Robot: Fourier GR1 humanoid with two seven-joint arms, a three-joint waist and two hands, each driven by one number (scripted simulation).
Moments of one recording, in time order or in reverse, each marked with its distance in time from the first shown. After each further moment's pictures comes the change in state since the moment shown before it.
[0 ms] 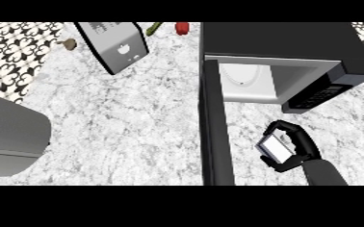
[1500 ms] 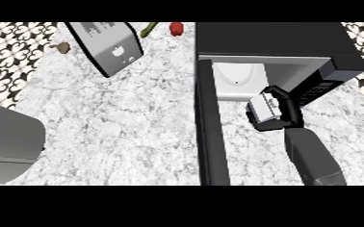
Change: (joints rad) left arm 0.002 0.067 0.097 0.022 0.107 0.001 0.044; right arm -0.216 0.074 -0.138 0.047 -0.121 -0.186 0.046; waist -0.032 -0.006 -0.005
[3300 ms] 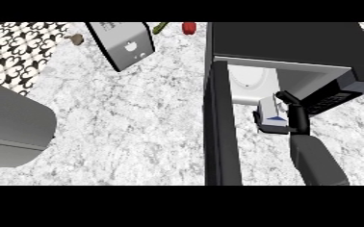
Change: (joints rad) left arm -0.205 0.089 0.001 0.032 0.066 0.022 0.033; right arm 0.059 -0.014 0.000 -0.031 -0.032 -0.239 -0.087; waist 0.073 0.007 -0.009
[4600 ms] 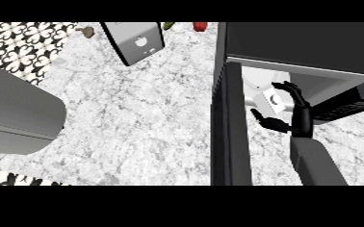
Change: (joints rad) left arm -0.086 0.068 0.027 0.016 0.003 0.030 0.058; right arm 0.092 0.033 0.015 -0.211 -0.043 -0.107 0.064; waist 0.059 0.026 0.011
